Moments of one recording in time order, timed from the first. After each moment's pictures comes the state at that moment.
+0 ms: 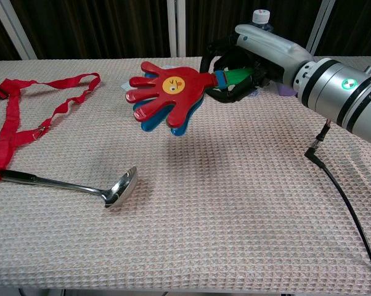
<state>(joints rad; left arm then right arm) -0.06 -1.03 -0.05 -1.66 1.53 1.55 -0.05 0.67 -1.67 0.32 -1.44 -1.41 0.95 0.00</state>
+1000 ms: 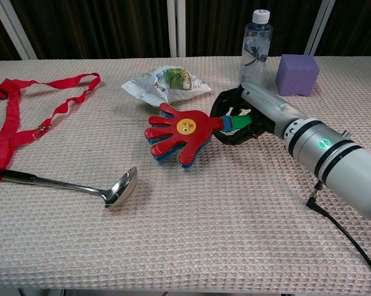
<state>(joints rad) -0.06 -1.03 -0.04 -1.66 1.53 1.54 -0.06 0.63 -1.85 0.23 -1.28 -1.26 1.02 0.06</state>
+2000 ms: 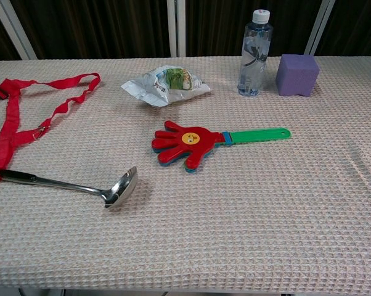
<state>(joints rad) -0.06 -1.04 -0.03 -1.66 1.53 1.53 0.02 0.13 -1.20 -0.09 -1.61 -1.50 1.59 -0.25</state>
